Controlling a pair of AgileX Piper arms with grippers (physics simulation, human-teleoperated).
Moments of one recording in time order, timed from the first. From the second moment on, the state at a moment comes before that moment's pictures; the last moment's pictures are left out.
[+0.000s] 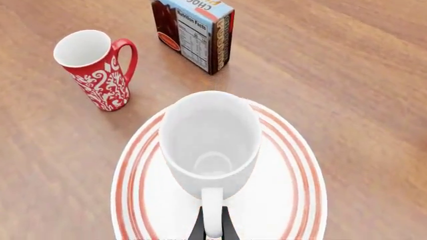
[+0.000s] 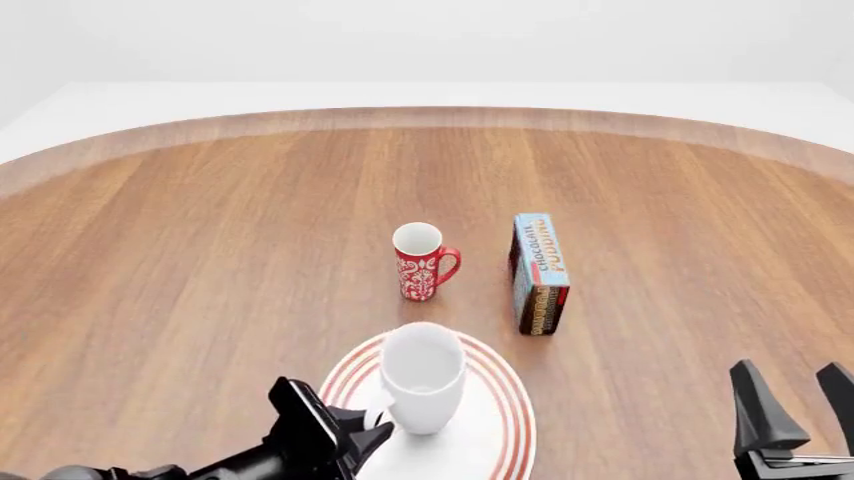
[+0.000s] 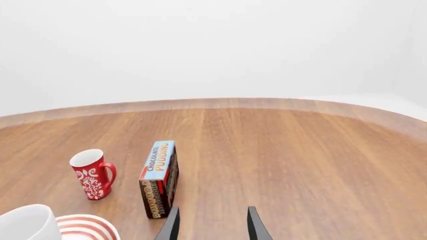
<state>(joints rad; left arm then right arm) -0.85 1.55 -0.23 -0.75 -0.01 0.00 0.05 0.00 -0.04 0.06</state>
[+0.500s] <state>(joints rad) -0.84 1.61 -0.22 -0.81 -0.03 0.00 0.05 0.00 -0.04 0.06</state>
